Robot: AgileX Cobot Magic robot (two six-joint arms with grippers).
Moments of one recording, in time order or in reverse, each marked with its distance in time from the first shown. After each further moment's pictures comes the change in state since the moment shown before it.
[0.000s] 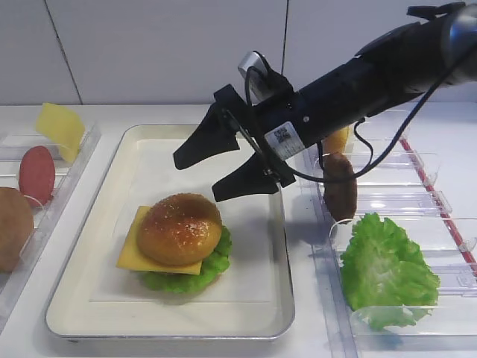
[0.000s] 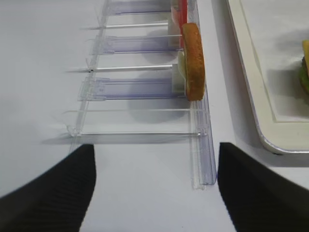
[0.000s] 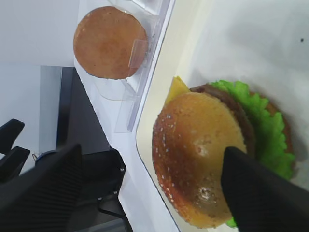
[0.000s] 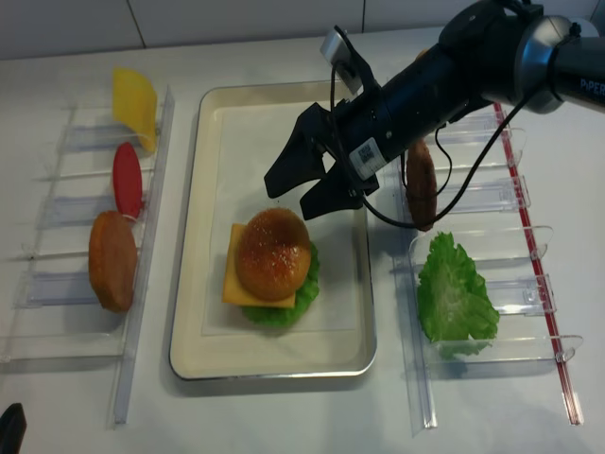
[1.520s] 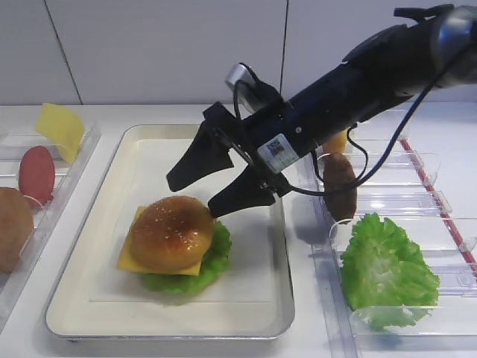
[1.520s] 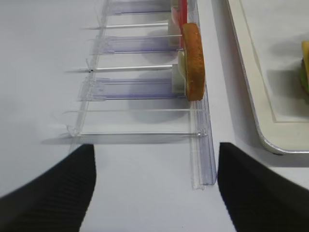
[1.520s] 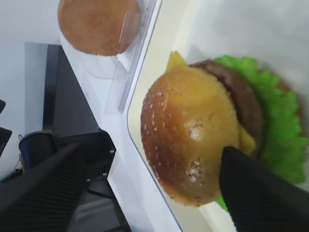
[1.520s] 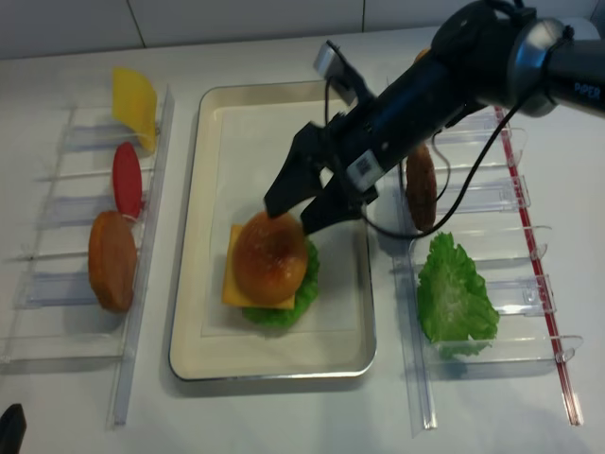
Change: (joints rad) left arm 0.000 0.000 0.000 0.000 0.000 0.000; right arm 0.039 0.000 0.000 -0.062 0.000 0.013
